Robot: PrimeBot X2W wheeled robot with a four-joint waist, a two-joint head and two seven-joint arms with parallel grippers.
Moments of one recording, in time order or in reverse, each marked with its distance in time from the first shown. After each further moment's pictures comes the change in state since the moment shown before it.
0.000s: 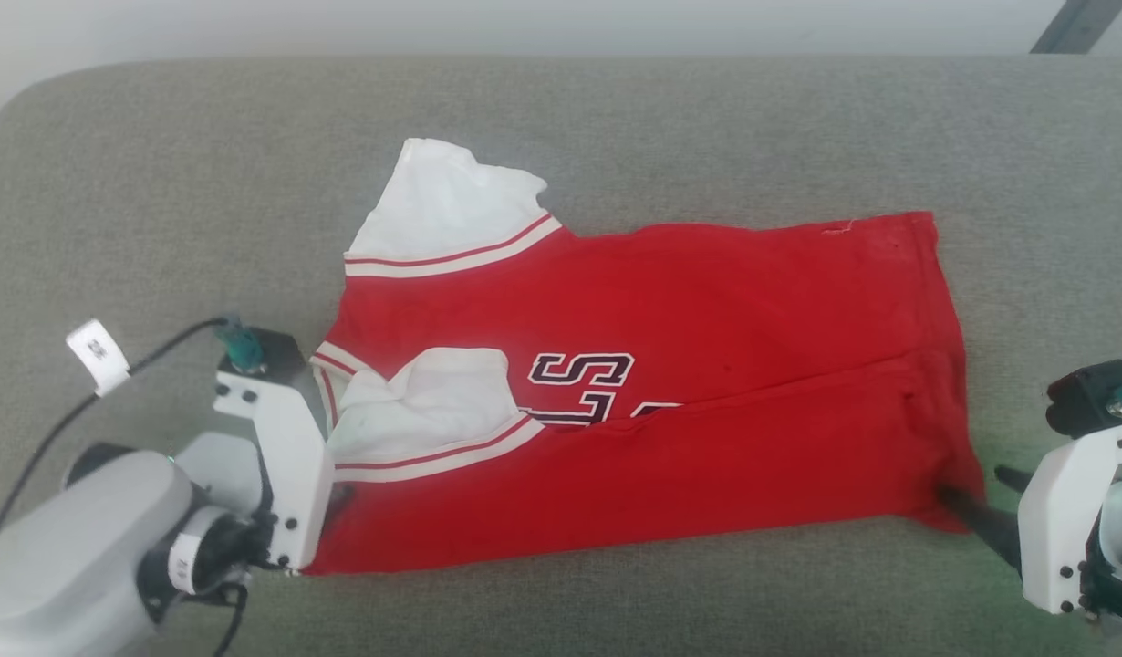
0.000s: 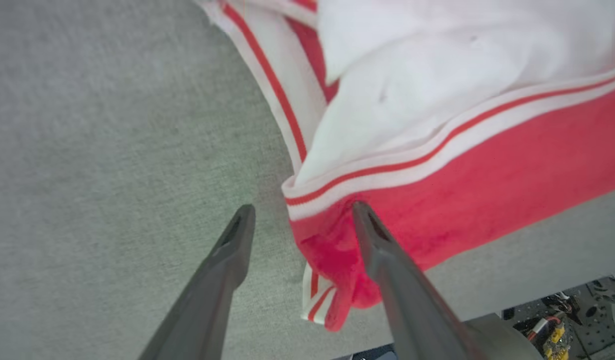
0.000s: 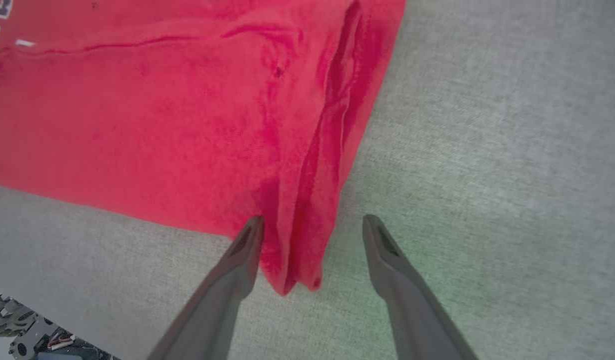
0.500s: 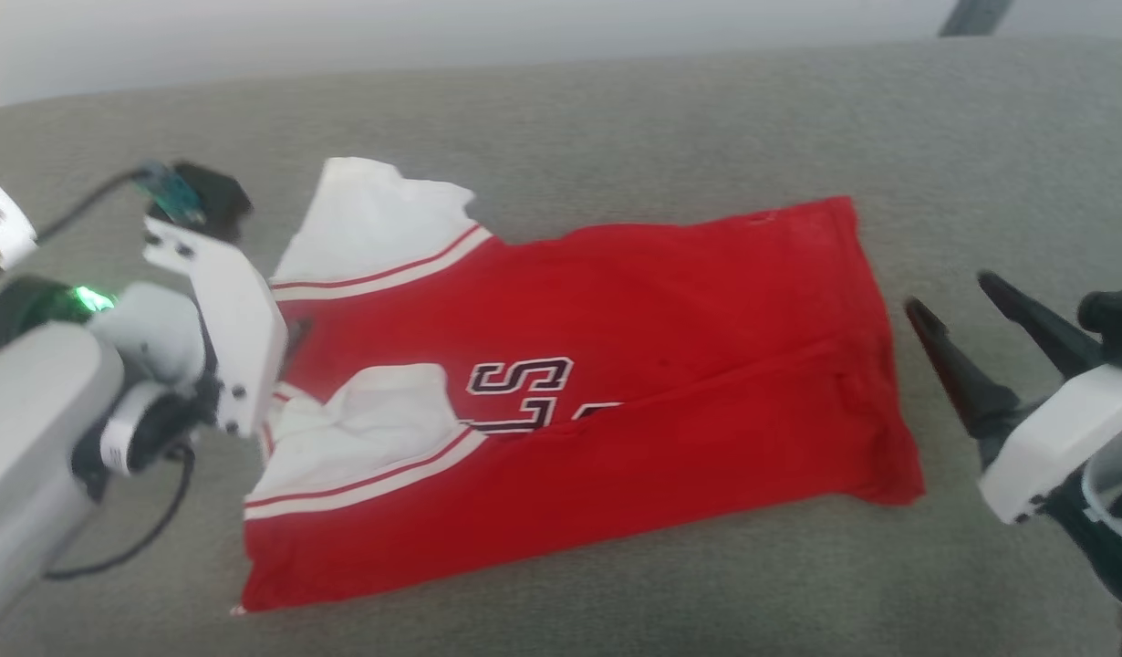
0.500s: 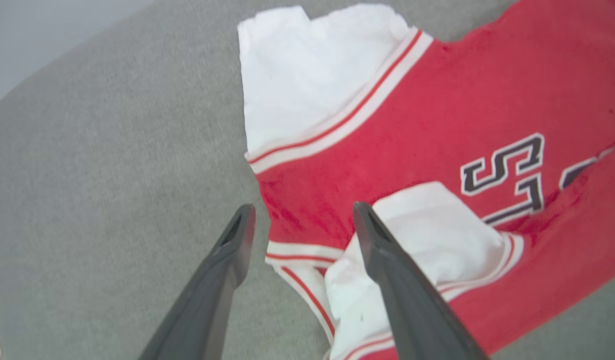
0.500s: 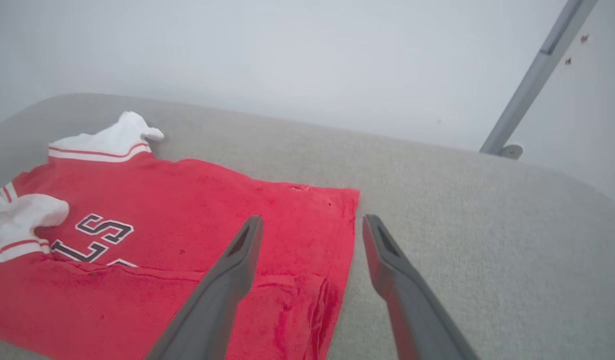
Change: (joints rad) left arm -0.189 0.051 0.057 -0.032 0.104 -0.058 -0.050; right arm -0.098 0.050 0.026 -0.115 -0.109 -0.001 -0.461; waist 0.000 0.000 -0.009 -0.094
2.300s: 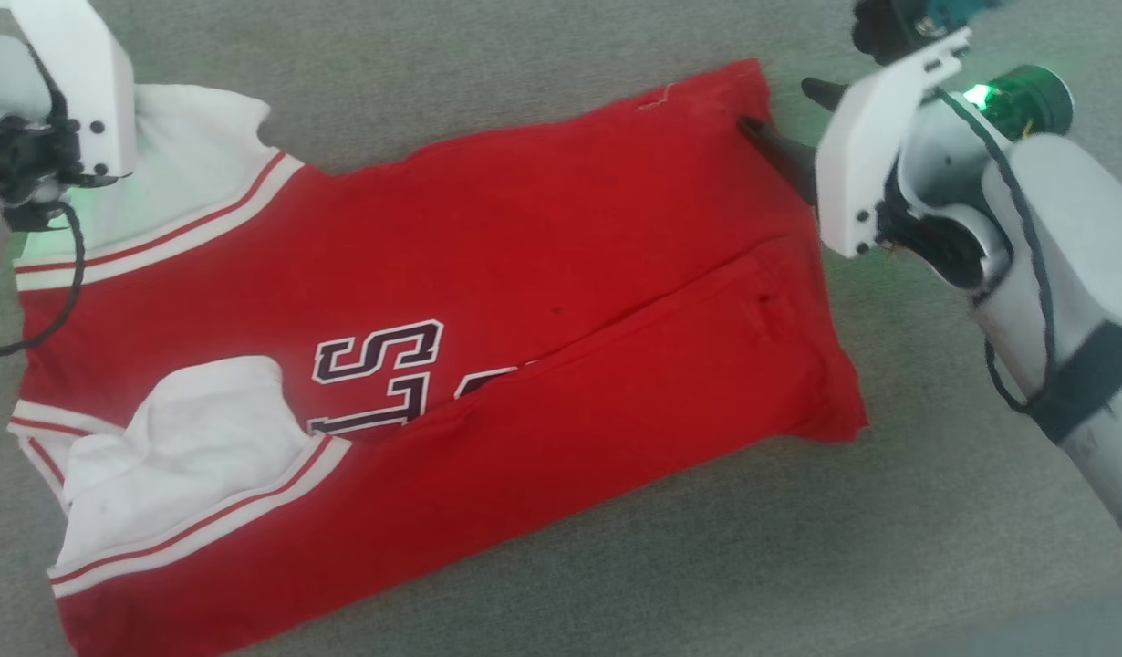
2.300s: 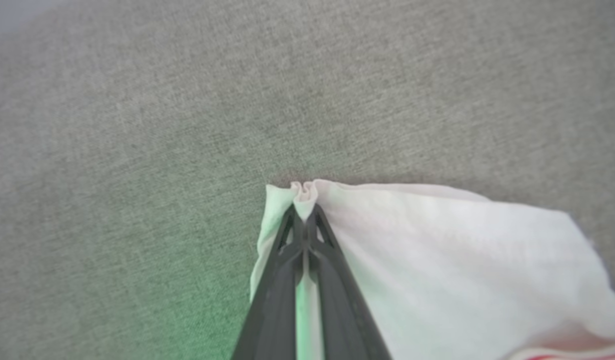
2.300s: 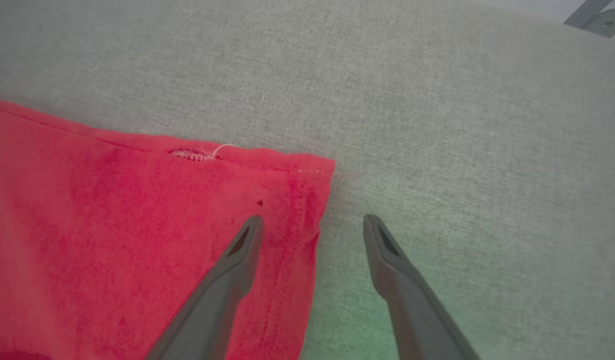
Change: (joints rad) left arm -0.466 -0.264 0.024 0.873 0.025 -0.264 0.020; right arm -0.850 0.129 0.559 0.751 0.215 0.000 0.075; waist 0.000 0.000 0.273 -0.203
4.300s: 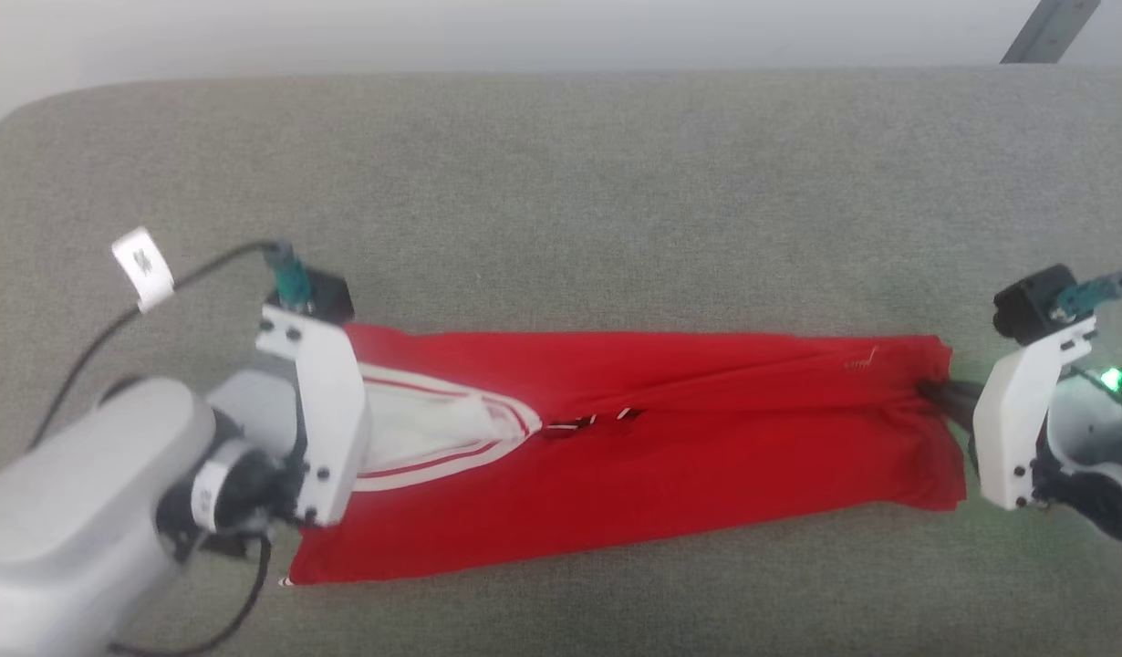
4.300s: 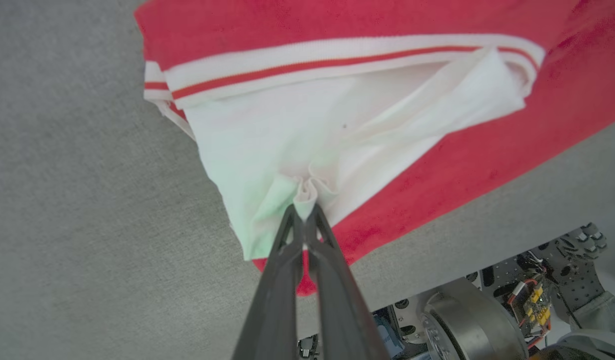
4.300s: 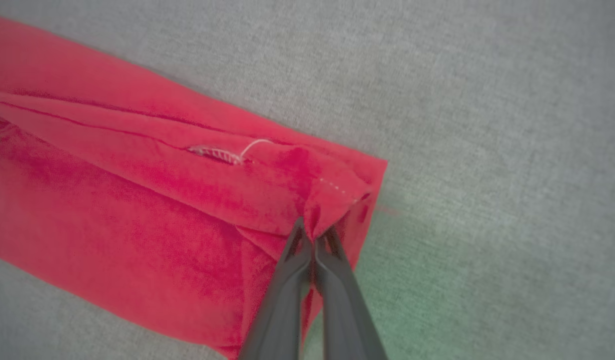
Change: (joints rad) left arm 0.496 0.184 -0.082 -0.902 -0.135 0.311 0.247; right arm 0.473 -0.351 0.006 -0.217 0.151 0.001 -0.009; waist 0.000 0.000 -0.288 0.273
